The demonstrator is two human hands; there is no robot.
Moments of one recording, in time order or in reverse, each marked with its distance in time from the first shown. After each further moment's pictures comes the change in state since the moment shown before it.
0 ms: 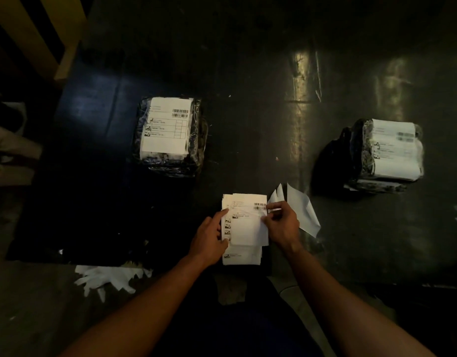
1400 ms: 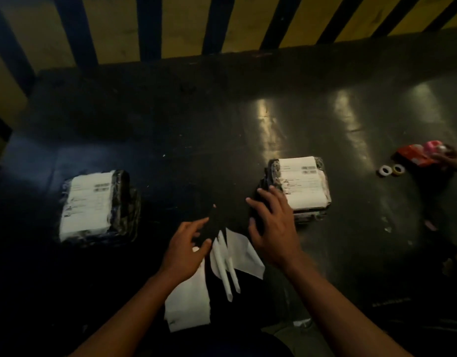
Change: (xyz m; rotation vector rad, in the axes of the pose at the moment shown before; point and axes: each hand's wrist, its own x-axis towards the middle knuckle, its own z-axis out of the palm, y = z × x) left_hand 0.043 0.153 -0.004 -0.034 0.097 0.394; right_hand 0.040 -0.046 -0.172 -0.506 0.286 -0.789
